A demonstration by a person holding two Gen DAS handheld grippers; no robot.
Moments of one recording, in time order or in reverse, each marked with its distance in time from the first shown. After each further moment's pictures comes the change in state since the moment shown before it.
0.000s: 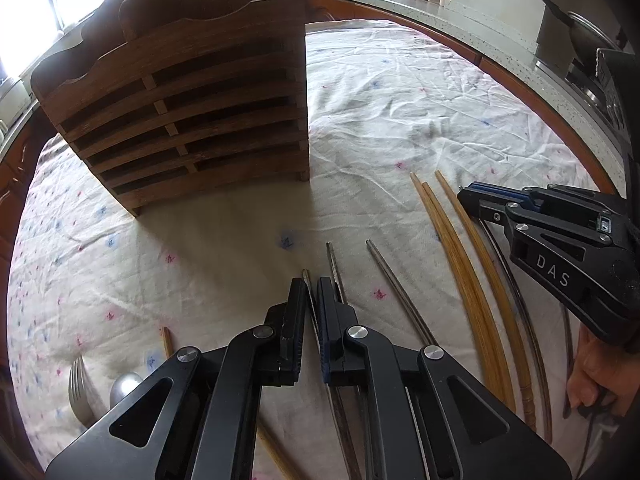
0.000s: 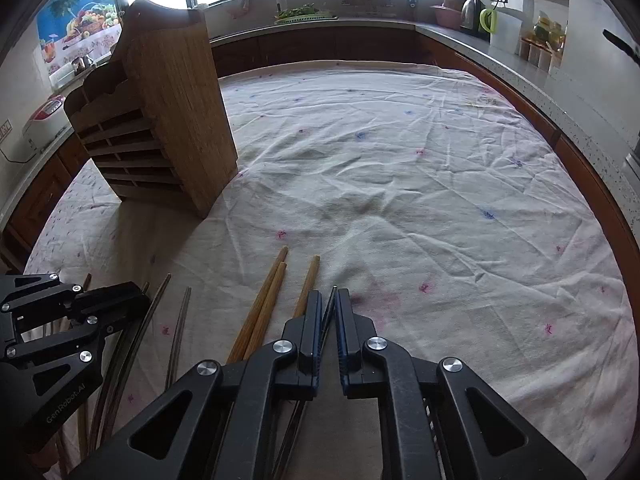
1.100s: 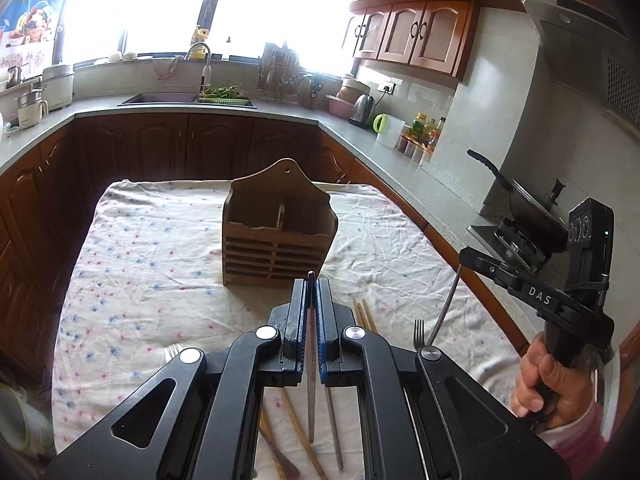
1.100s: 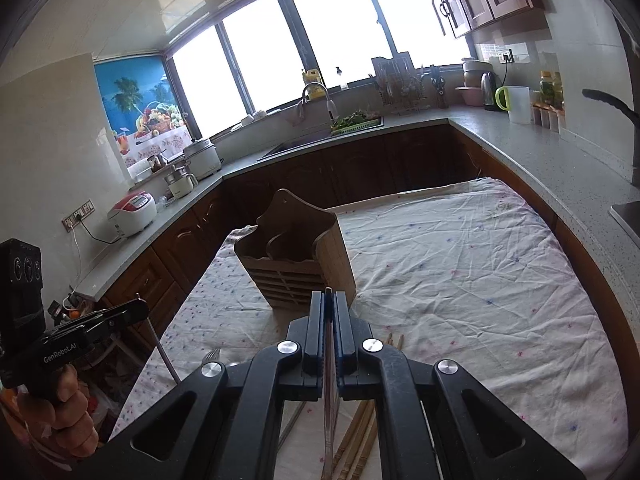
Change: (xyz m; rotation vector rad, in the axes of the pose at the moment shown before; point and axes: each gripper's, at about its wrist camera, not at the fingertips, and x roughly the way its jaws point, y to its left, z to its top) left arm -0.223 0.077 -0.040 -0.236 -0.448 -0.157; right arm -0.186 0.030 0.013 0.045 -0.368 0.250
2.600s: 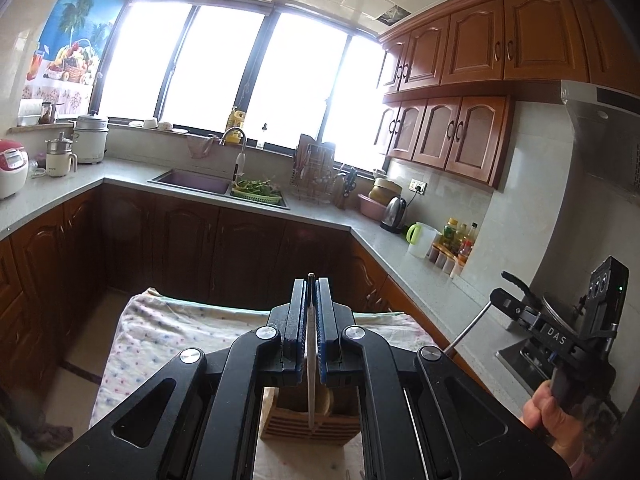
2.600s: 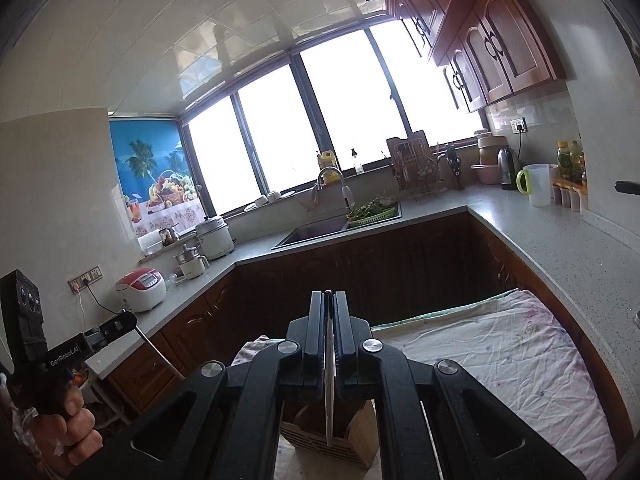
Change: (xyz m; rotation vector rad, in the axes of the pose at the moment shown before) left arm 0.008 0.056 0.141 -0.084 -0.326 0.083; right arm 0.035 0.023 0.134 -0.008 -0.277 0.035
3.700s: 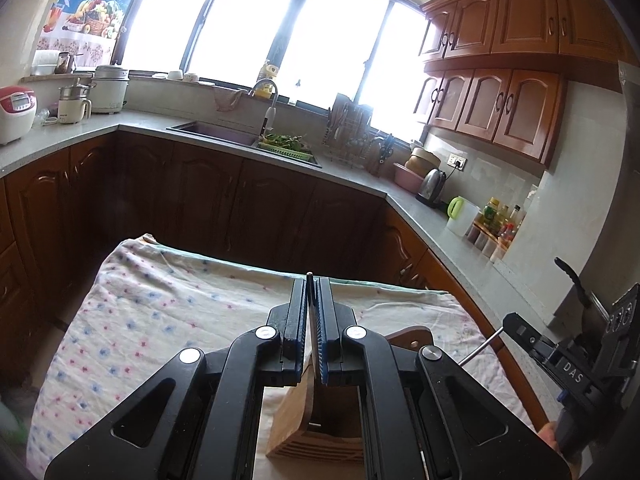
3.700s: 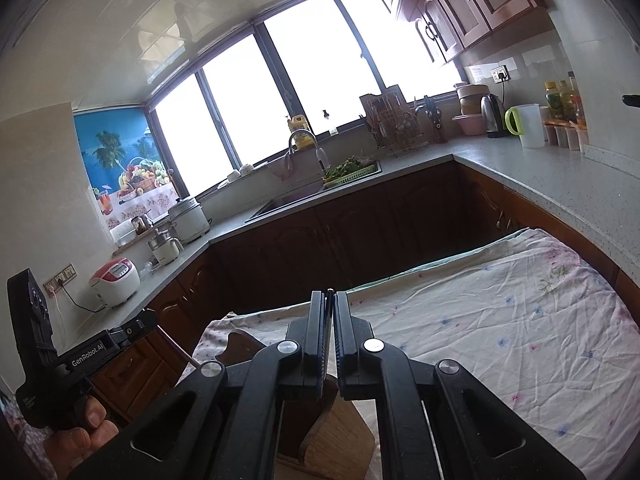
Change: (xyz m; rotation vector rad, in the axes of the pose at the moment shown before) left arm 0.119 0.031 -0.074 -0.074 0.110 0.090; right arm 0.094 -0.043 -0.078 0.102 0.099 -0.044
